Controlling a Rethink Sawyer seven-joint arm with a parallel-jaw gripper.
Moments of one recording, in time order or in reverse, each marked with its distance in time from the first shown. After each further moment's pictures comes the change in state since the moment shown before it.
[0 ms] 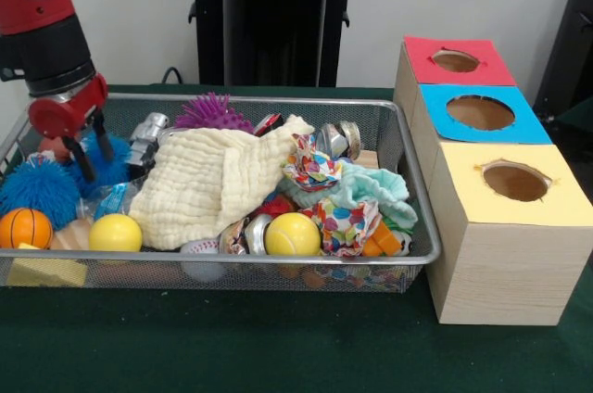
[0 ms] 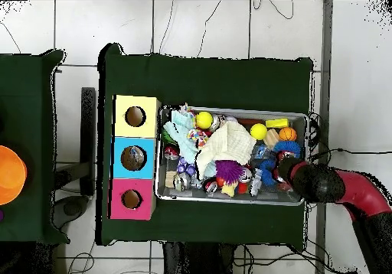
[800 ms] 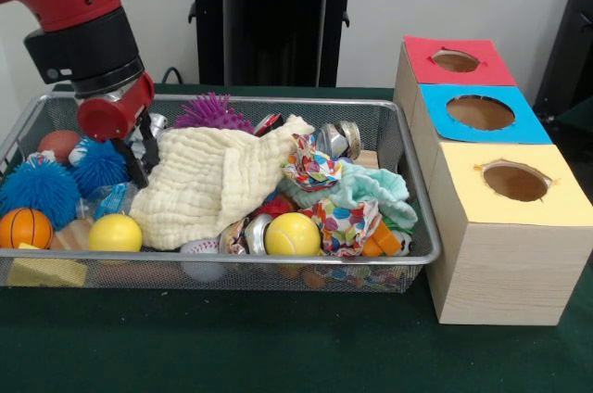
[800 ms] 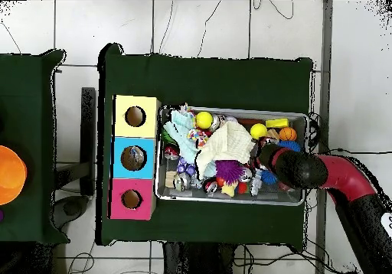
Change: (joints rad) arm 0.102 -0.025 0.006 0.008 0.100 -0.036 0.000
